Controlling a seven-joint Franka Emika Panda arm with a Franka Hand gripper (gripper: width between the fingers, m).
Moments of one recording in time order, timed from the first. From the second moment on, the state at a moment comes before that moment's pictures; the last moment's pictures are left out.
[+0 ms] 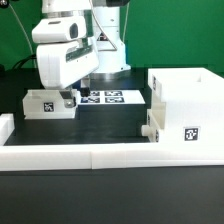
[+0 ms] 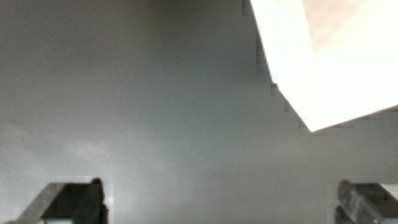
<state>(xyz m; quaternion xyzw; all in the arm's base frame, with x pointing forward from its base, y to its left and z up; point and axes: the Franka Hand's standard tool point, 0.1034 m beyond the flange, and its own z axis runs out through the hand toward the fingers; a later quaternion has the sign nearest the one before) 0.470 -0.079 0.042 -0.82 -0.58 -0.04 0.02</state>
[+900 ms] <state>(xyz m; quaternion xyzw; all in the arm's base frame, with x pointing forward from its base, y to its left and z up) 0.422 -0.111 0.053 -0.98 -0.20 -0.06 0.02</state>
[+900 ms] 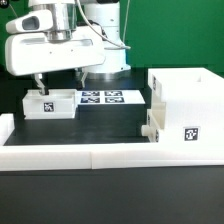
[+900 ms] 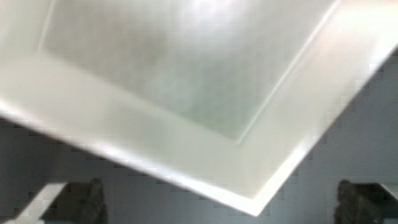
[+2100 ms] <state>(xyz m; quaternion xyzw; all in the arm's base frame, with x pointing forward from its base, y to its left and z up) 0.382 -0.102 0.020 -1.00 0.00 -0.07 0.01</state>
